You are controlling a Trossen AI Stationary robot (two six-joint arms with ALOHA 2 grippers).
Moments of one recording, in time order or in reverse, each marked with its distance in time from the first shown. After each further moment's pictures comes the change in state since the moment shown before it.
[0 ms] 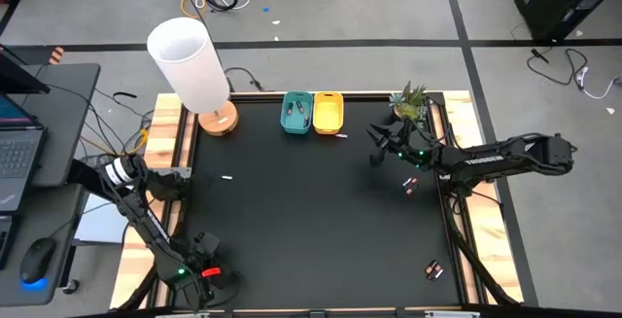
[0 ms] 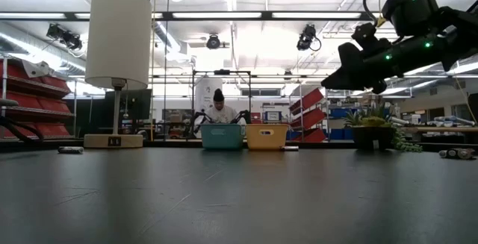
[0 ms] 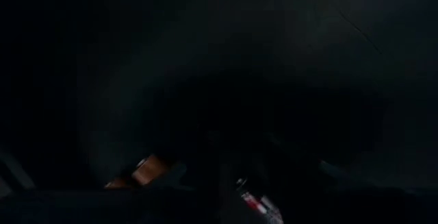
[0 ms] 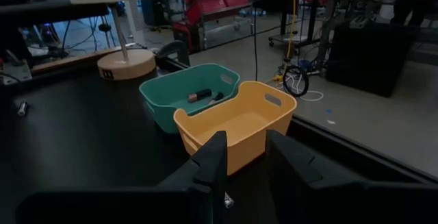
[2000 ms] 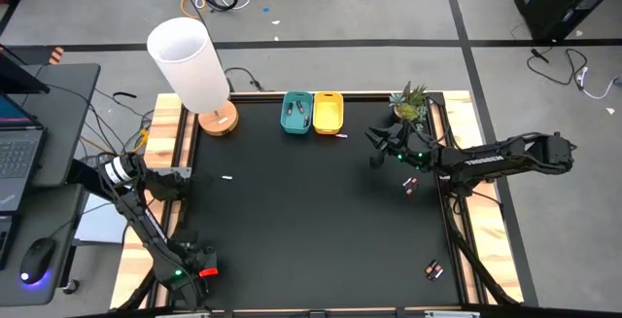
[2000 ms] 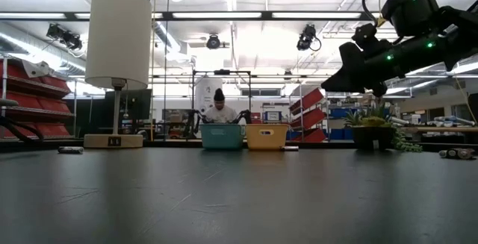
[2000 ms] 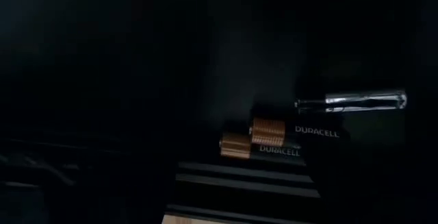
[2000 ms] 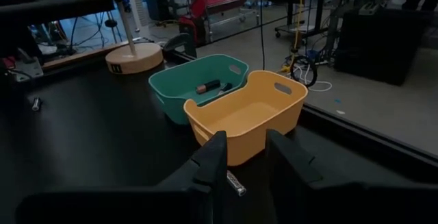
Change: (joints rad) left arm -0.004 -0.018 0.027 -0.175 0.300 1.039; right arm 0.028 0.000 0.000 -0.031 0.000 0.052
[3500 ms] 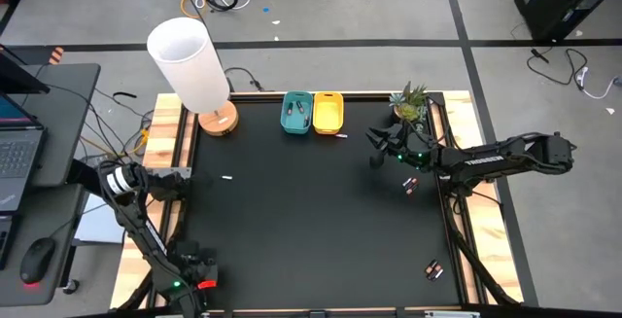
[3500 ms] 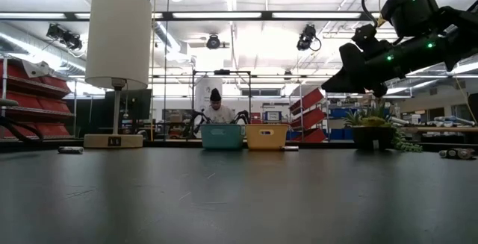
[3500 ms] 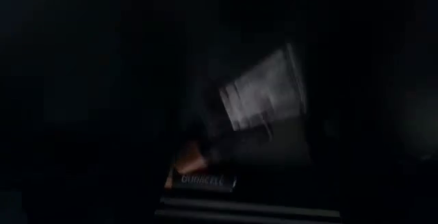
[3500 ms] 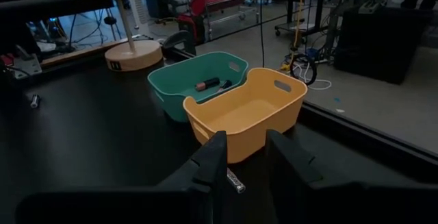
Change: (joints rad) left arm -0.049 0.090 0.042 0.102 0.018 -0.093; right arm 0.000 0.000 0.000 -0.008 0.000 0.000
